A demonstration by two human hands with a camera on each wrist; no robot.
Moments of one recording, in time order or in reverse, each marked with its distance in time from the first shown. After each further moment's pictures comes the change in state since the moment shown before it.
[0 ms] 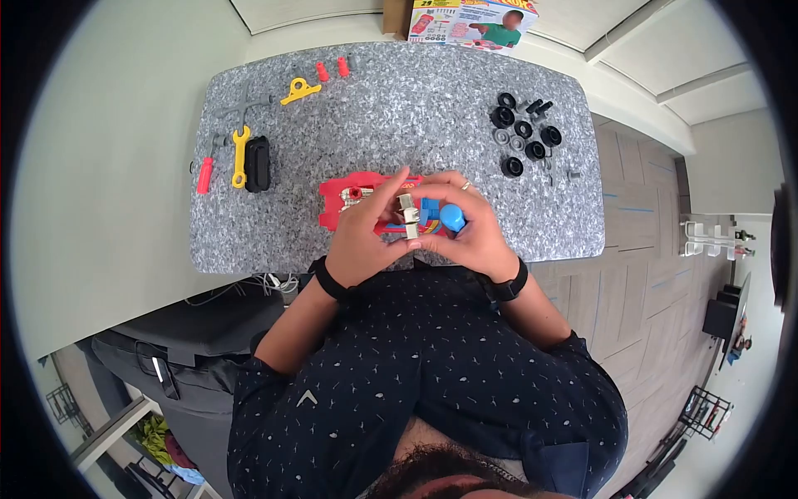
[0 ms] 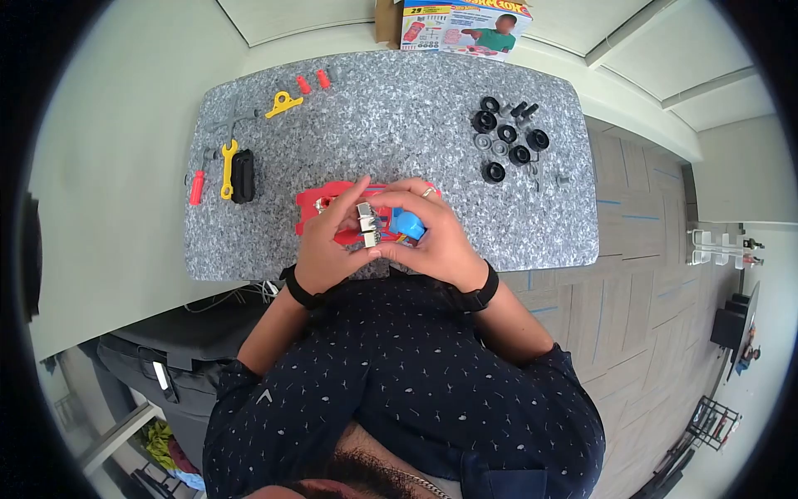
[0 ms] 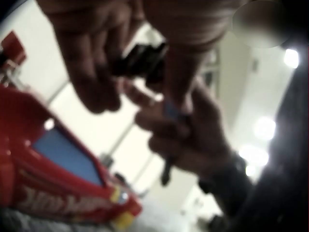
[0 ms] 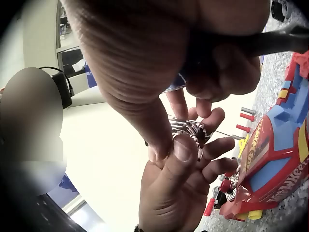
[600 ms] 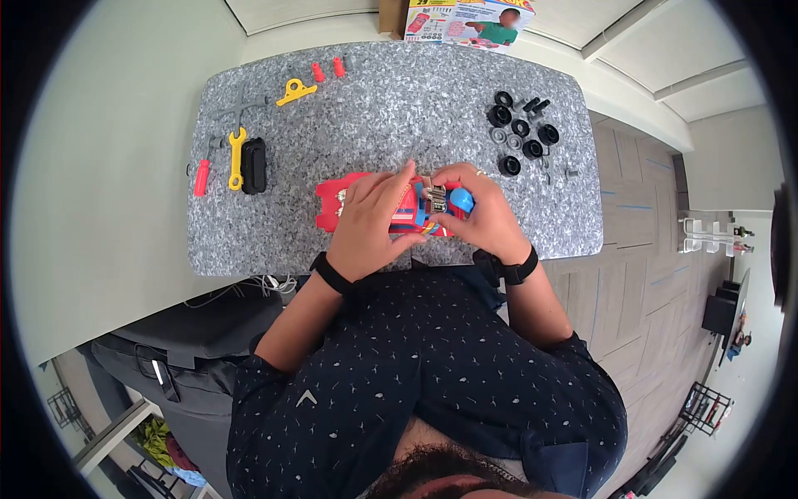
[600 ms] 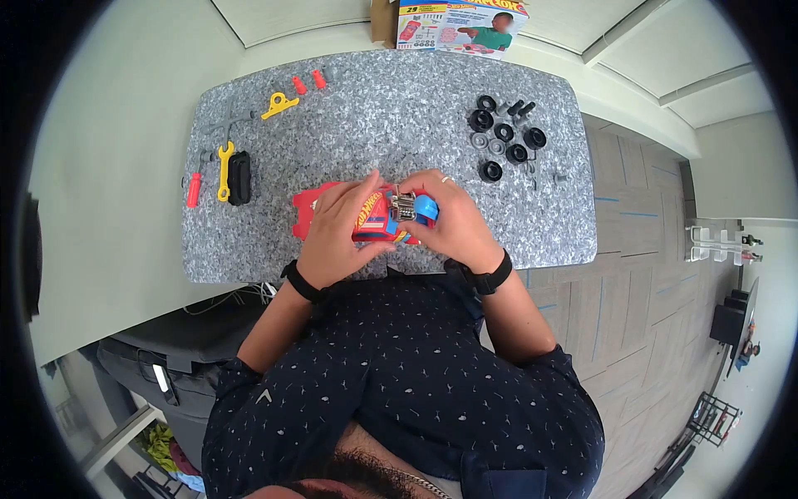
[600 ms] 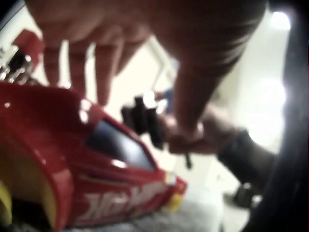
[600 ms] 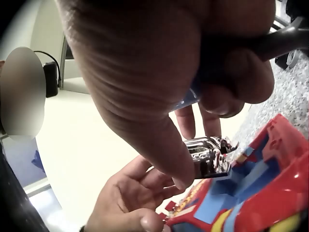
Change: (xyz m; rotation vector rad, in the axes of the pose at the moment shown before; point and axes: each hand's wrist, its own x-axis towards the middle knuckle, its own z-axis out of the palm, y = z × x) left_hand 0.014 -0.001 0.002 0.540 -0.031 0.185; right_hand -0.004 0.029 -0.027 -0.222 -0.014 0.105
